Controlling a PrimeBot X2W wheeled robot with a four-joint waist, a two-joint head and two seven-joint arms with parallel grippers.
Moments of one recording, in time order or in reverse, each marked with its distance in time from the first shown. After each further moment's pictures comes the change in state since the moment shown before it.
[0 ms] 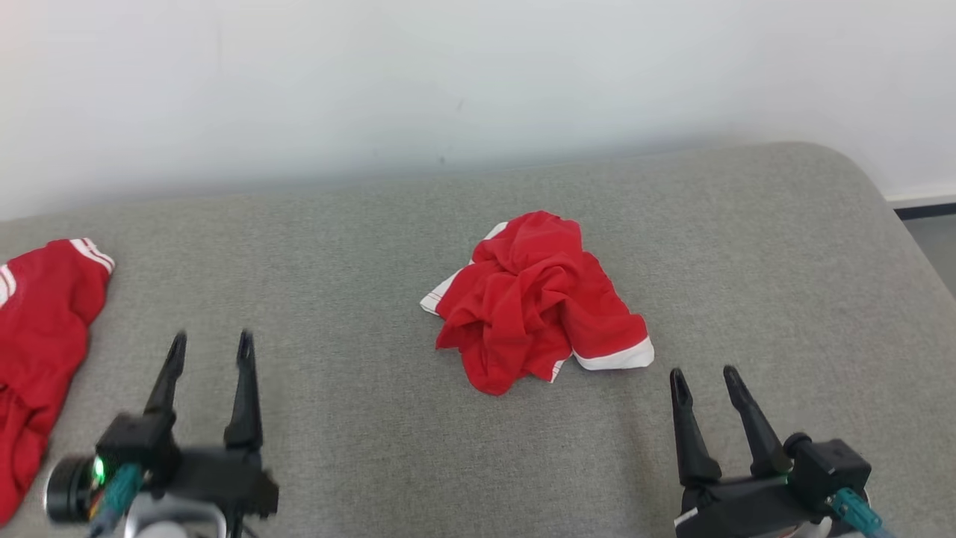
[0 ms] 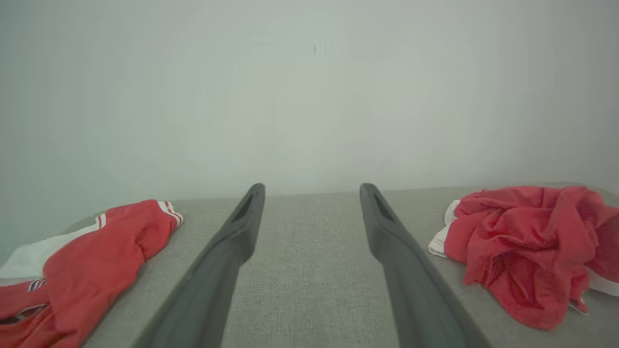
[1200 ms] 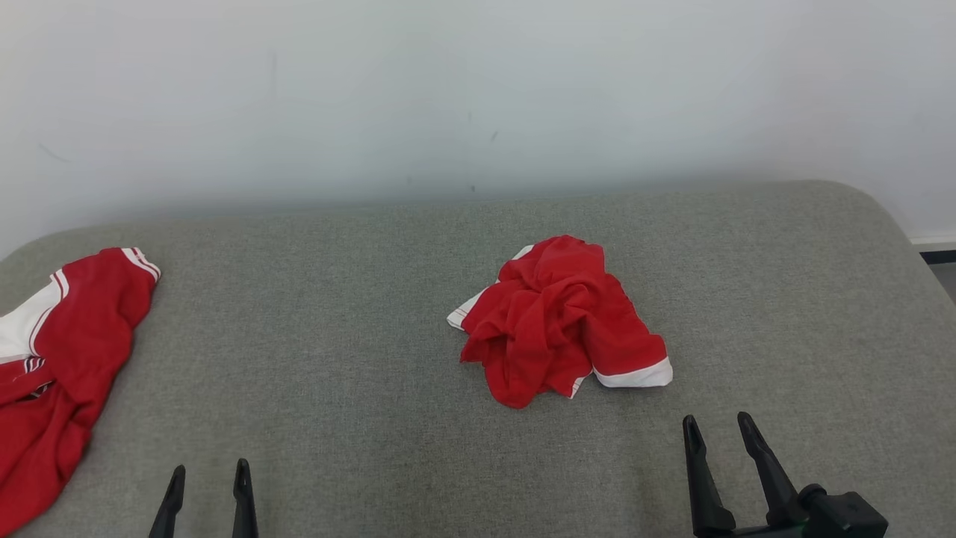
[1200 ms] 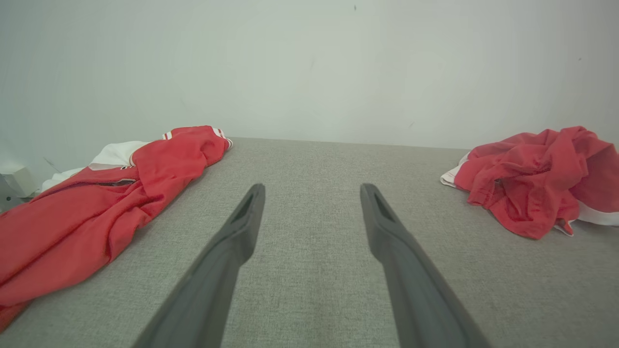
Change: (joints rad) left arm 0.342 -0.202 0.278 -0.114 0.204 -0.165 0.000; right arm 0.155 0.000 -0.011 -0.104 -0.027 0.000 0.000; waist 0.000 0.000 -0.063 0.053
